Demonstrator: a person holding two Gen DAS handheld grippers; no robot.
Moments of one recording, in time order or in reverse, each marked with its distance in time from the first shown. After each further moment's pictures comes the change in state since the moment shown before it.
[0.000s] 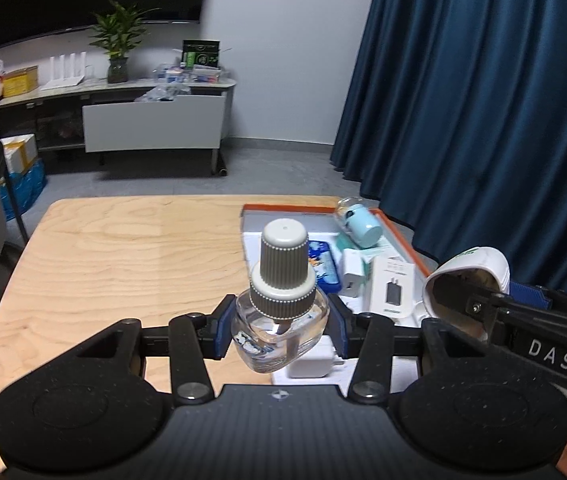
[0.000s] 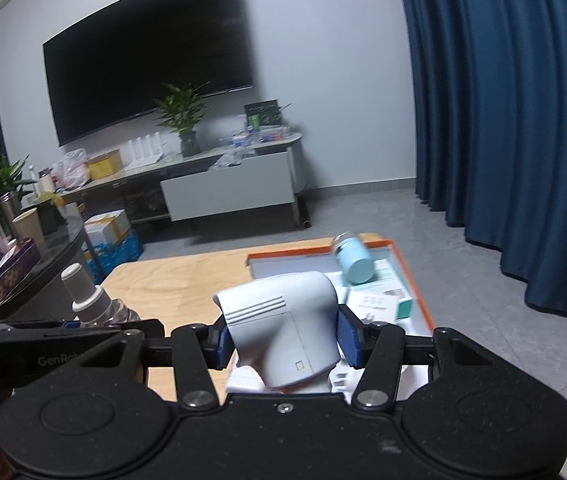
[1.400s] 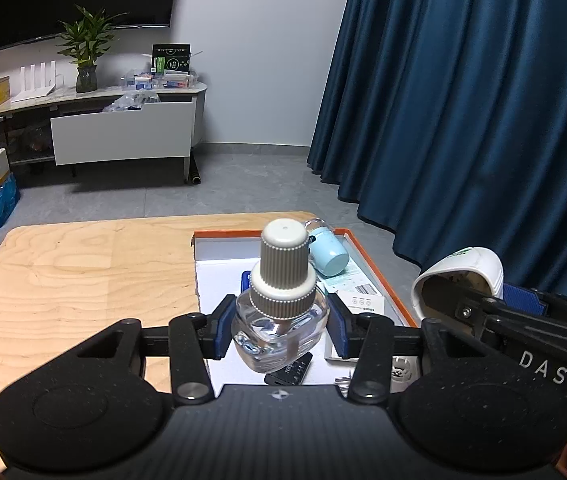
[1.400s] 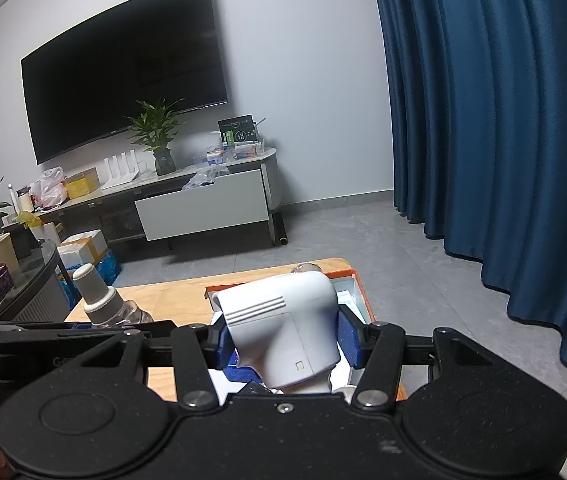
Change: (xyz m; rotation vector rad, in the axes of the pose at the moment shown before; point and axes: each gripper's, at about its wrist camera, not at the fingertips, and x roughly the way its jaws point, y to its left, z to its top) left arm 0.024 -0.023 0.017 0.033 0.004 -0.053; right arm 0.012 -0.029 0.015 0.022 -0.033 -0.041
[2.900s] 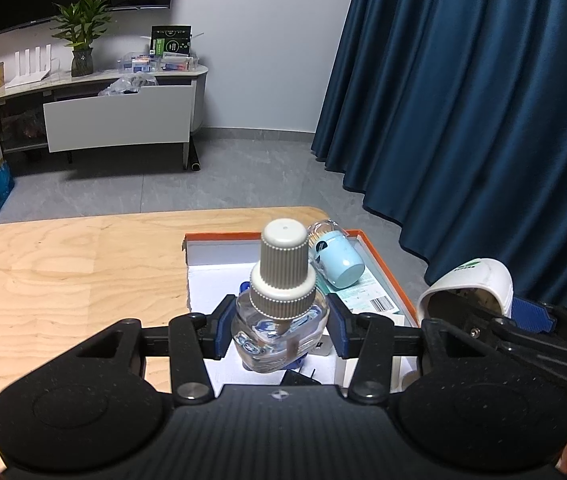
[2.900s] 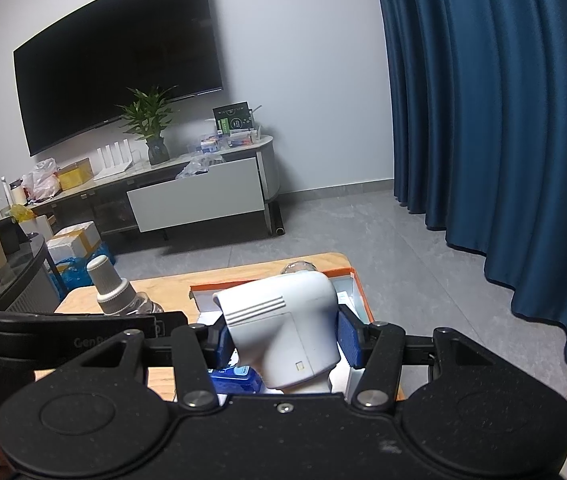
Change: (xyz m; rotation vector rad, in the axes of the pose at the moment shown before) left arm 0.036 0.006 0.022 -0.016 0.055 -0.003; right arm 0.030 0.001 -0.003 0.000 0.033 -0.013
